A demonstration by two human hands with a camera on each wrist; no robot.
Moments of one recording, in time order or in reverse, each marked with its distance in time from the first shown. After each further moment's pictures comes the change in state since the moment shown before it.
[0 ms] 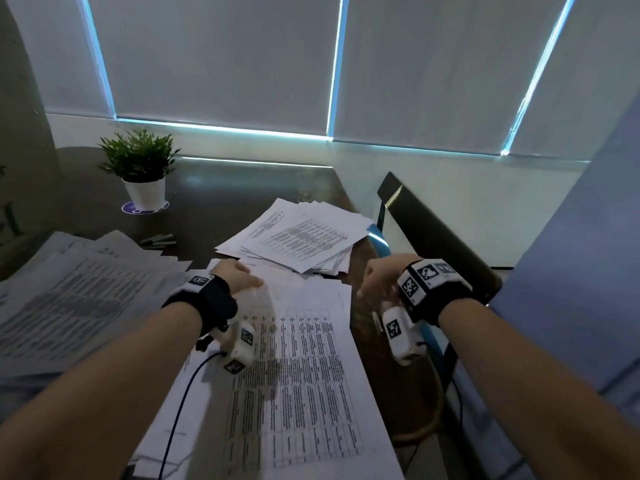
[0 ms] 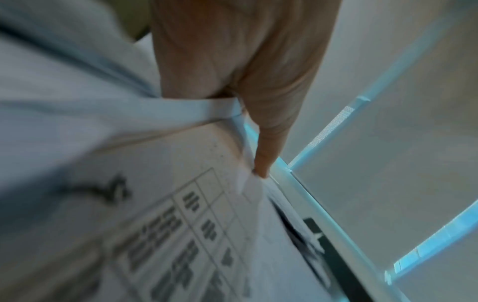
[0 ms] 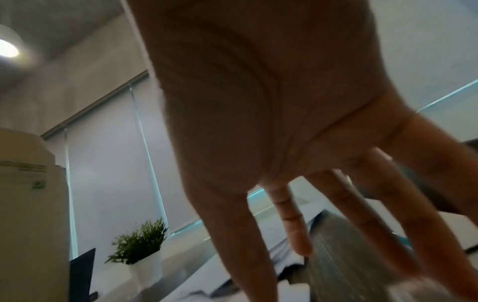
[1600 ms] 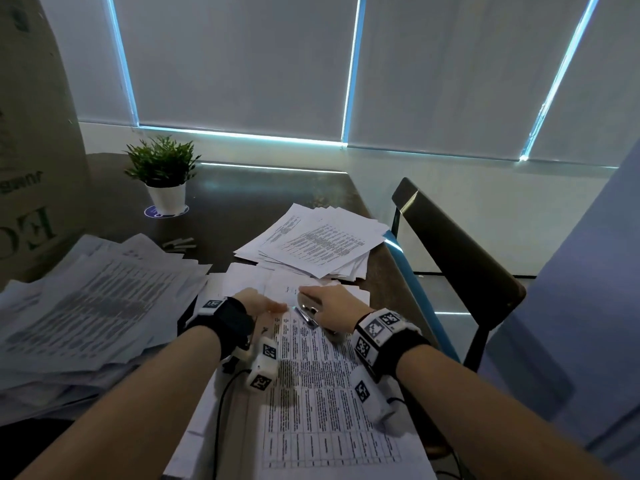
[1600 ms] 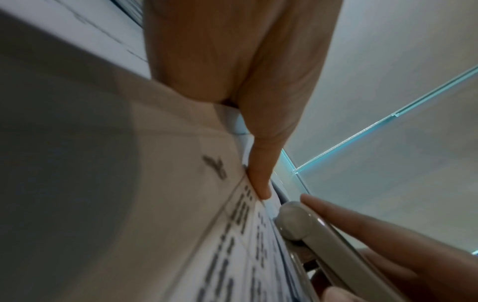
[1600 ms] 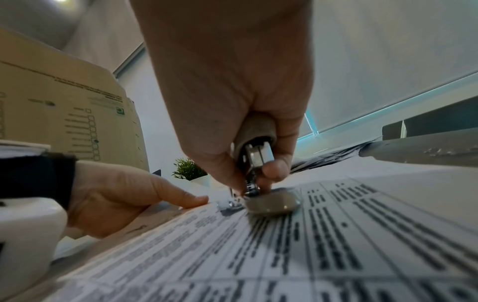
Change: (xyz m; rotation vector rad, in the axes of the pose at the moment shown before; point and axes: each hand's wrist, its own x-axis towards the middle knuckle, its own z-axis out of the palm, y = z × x) left_hand -0.032 -0.005 0.010 -0.061 -0.234 -0.169; right_hand 0.001 -0.080 0.087 0.007 0.275 -0.512
